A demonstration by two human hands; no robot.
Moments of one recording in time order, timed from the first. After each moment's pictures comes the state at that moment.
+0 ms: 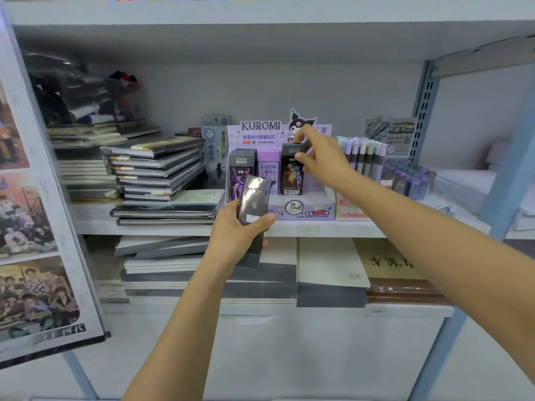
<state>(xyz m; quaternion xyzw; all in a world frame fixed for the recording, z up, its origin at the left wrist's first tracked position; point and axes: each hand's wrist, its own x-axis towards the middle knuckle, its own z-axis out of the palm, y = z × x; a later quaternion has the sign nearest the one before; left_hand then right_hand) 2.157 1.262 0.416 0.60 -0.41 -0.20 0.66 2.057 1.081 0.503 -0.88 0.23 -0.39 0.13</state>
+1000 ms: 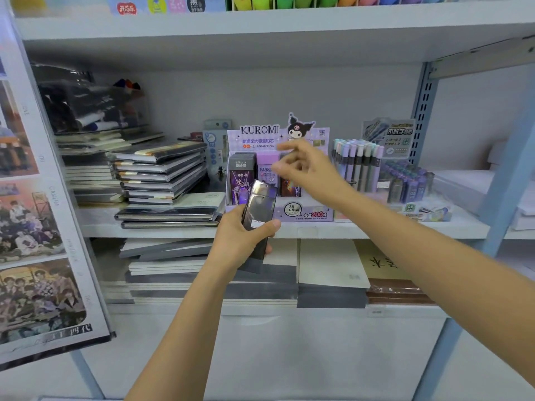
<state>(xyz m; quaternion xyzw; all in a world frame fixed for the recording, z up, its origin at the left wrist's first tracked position) 2.146 1.267 0.420 0.62 -0.42 -0.21 0.63 2.043 1.120 0.491 -0.86 0.12 -0.38 0.34</state>
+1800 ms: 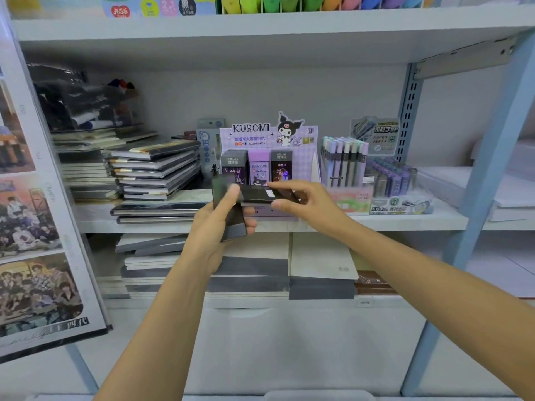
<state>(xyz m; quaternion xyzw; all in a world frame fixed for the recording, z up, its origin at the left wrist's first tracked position) 2.154 1.277 0.426 0.50 -0.32 -0.30 0.75 2.018 1.122 0.437 -0.85 0.10 -0.36 0.36</state>
